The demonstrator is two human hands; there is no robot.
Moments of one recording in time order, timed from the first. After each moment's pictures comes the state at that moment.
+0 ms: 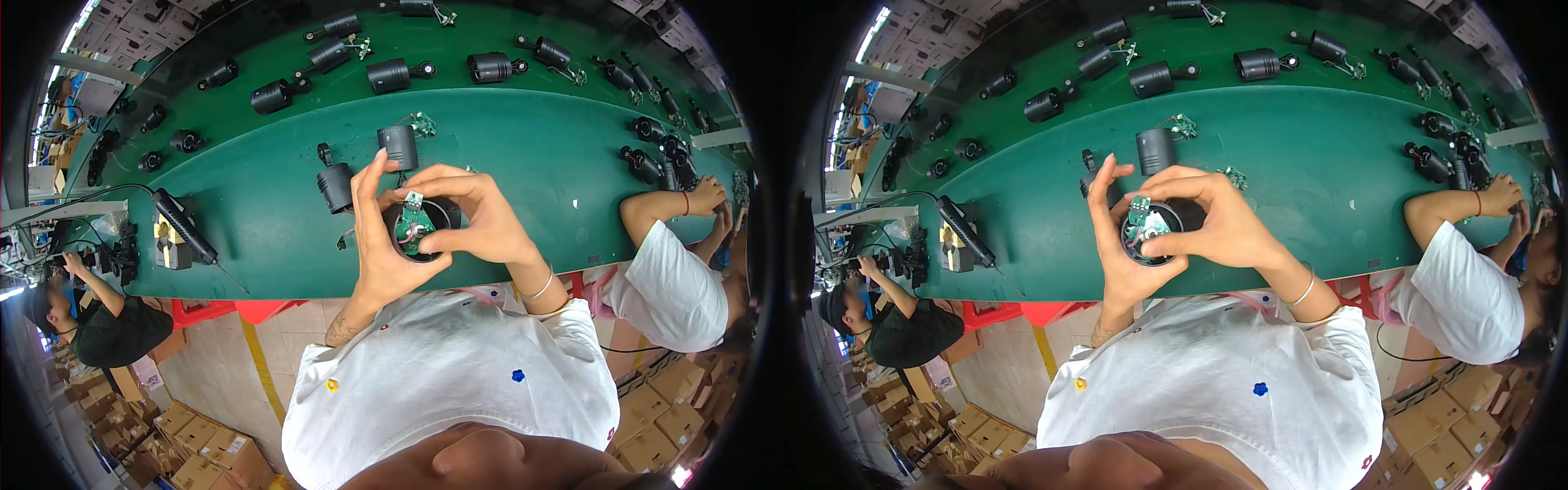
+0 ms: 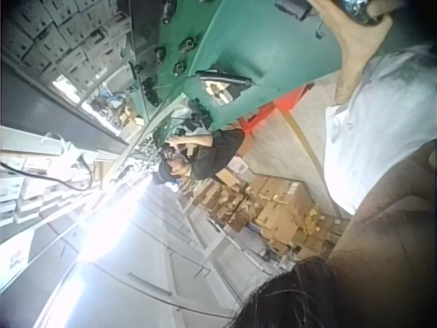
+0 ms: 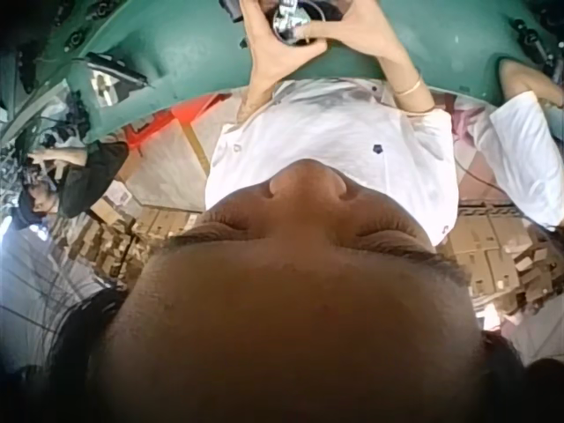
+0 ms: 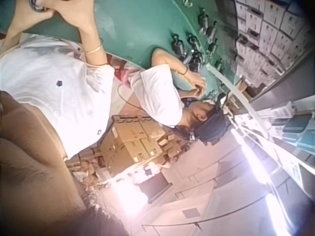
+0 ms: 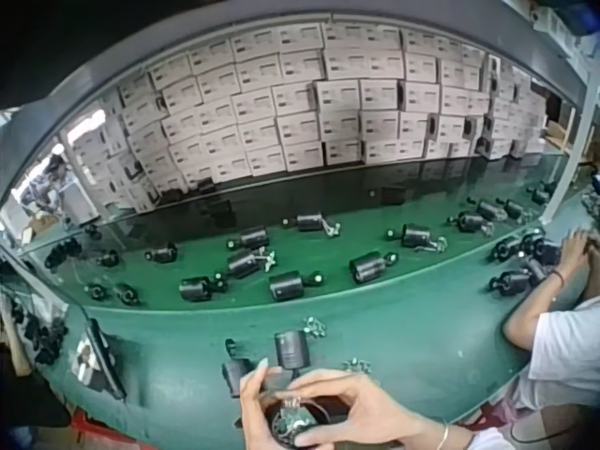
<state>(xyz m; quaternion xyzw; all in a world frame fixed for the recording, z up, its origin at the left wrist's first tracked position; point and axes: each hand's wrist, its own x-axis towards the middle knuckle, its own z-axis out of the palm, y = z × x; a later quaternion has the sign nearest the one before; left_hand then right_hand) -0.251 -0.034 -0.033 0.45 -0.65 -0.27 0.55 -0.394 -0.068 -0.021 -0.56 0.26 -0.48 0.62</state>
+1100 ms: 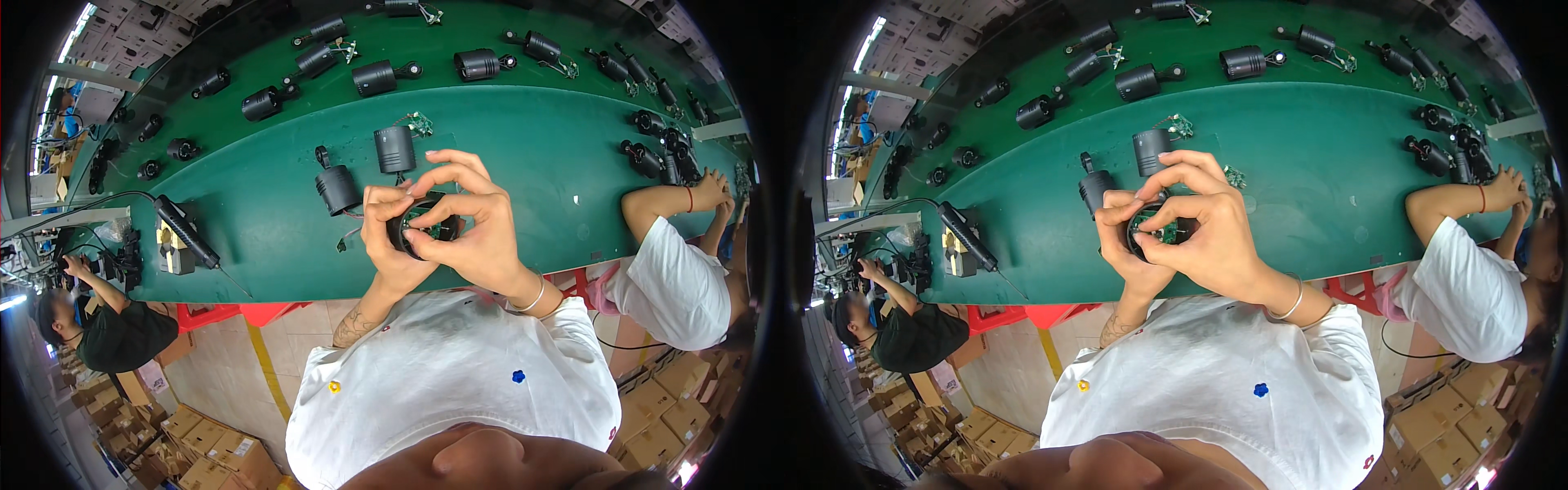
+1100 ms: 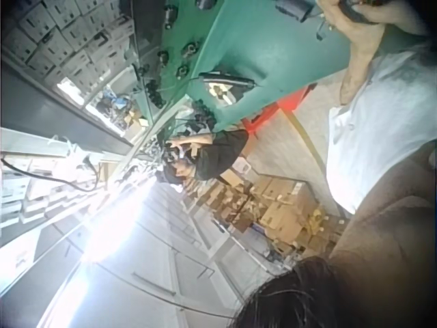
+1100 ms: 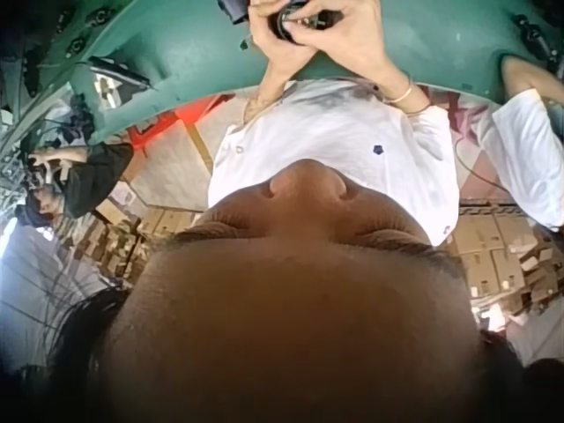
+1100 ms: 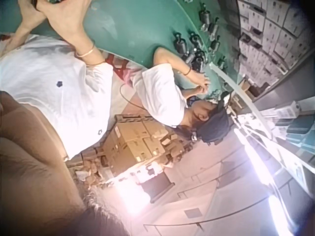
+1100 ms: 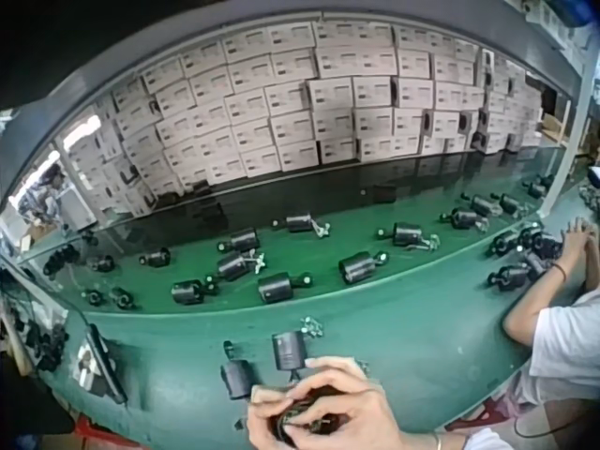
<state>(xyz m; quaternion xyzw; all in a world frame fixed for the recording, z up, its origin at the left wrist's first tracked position) -0.274 -0.040 -0.066 0.41 -0.61 -0.21 0.65 -0.397 -0.053 -0.003 -0.69 0.38 -0.50 0.36</state>
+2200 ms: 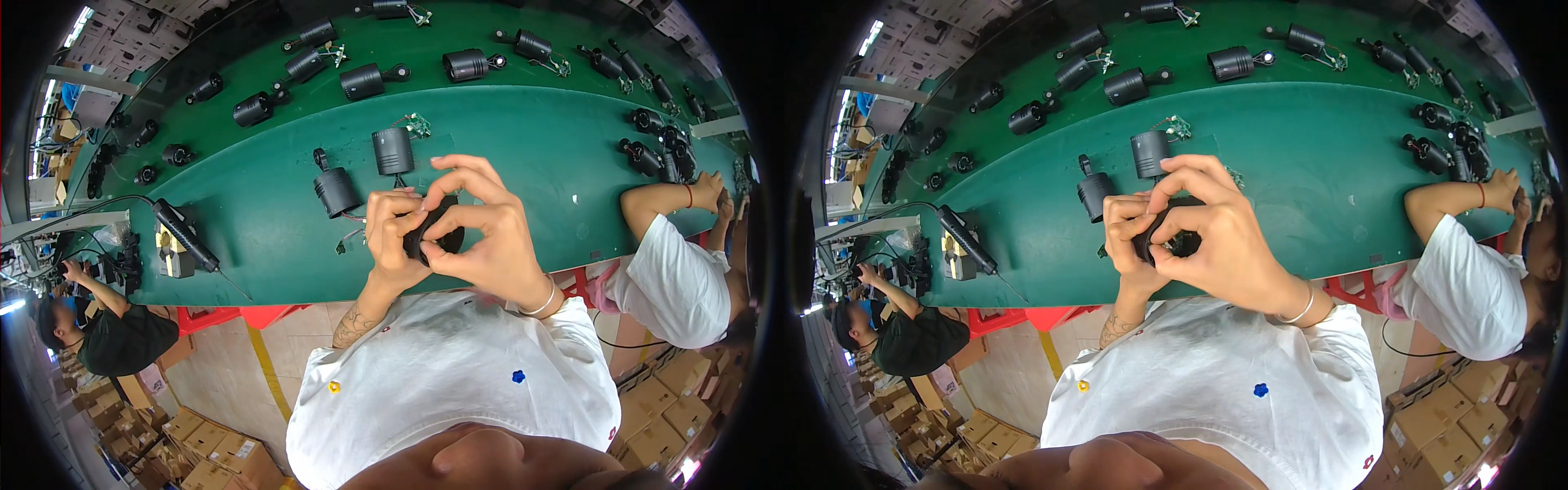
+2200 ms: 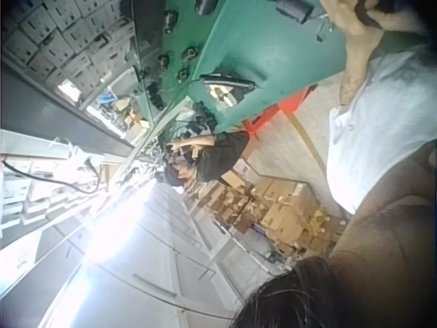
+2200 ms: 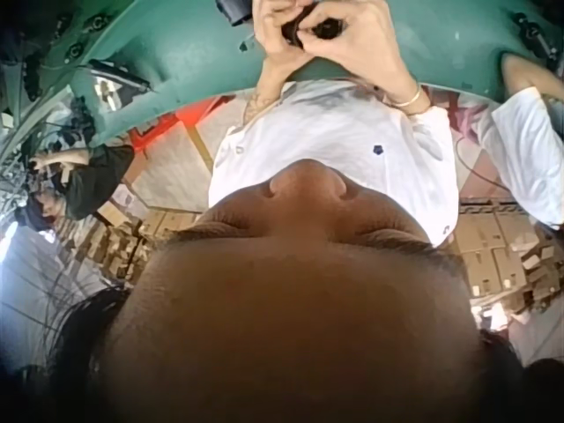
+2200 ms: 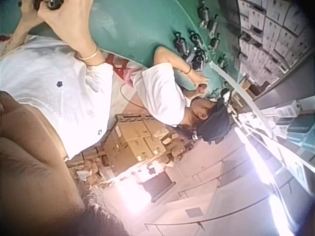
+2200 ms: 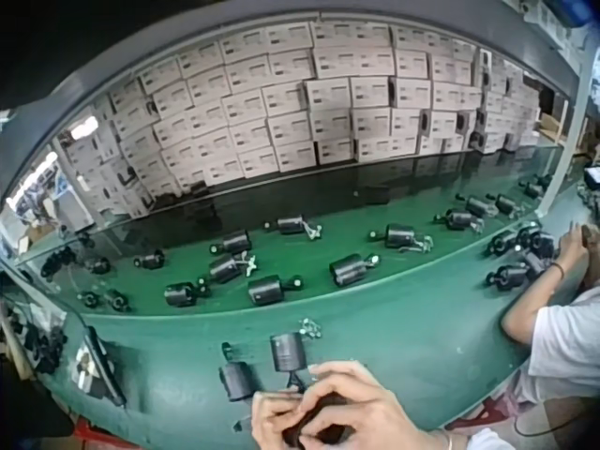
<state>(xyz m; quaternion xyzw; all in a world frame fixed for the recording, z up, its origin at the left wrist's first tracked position) -0.273 -0.053 -0.069 0.35 -0.70 -0.06 0.62 -0.413 -0.051 0.012 -0.73 0.37 -0.45 0.35</state>
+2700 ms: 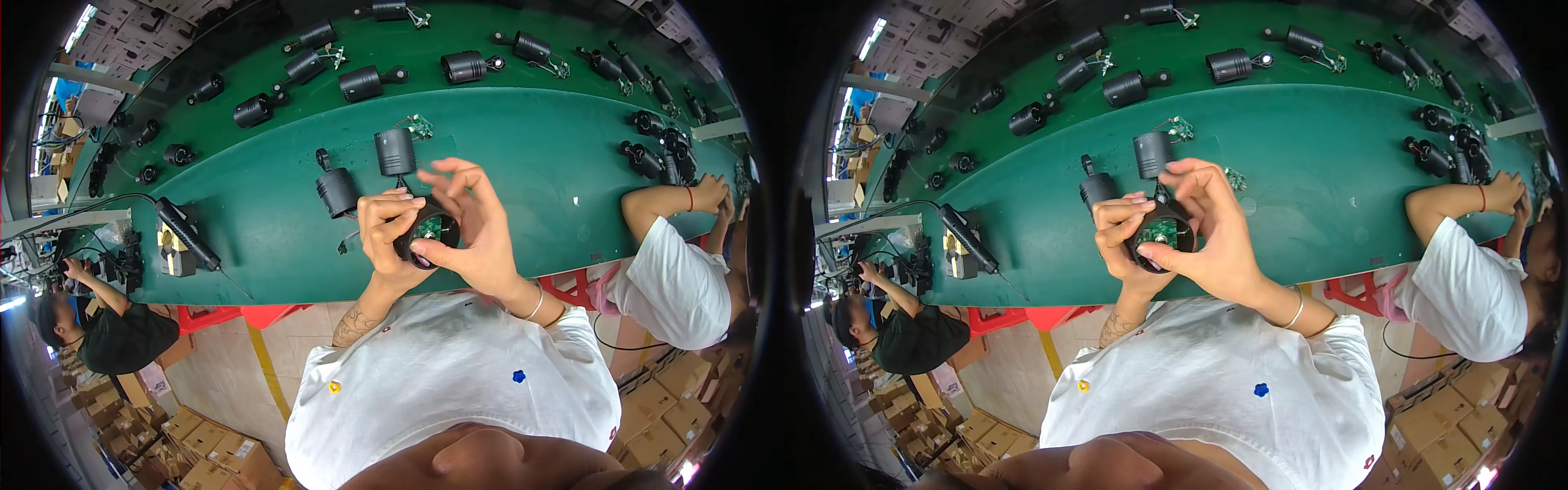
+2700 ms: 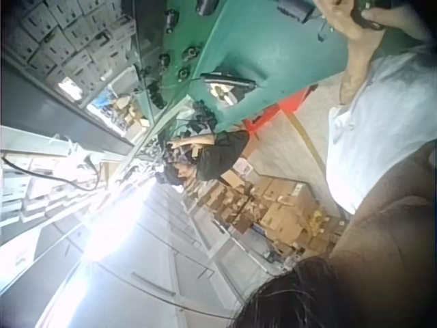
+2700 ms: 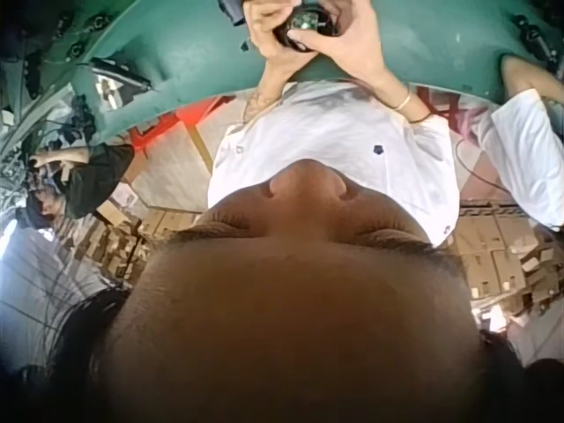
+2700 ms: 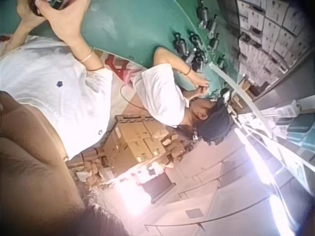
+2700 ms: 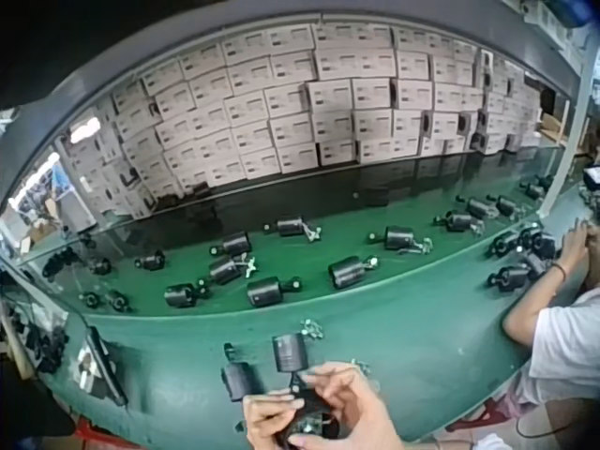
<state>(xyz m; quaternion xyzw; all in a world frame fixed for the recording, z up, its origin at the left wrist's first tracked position) -0.276 -0.050 -0.063 0.36 -0.69 -0.07 0.63 -0.394 -0.039 -0.022 -0.44 0.31 -0.62 0.57</state>
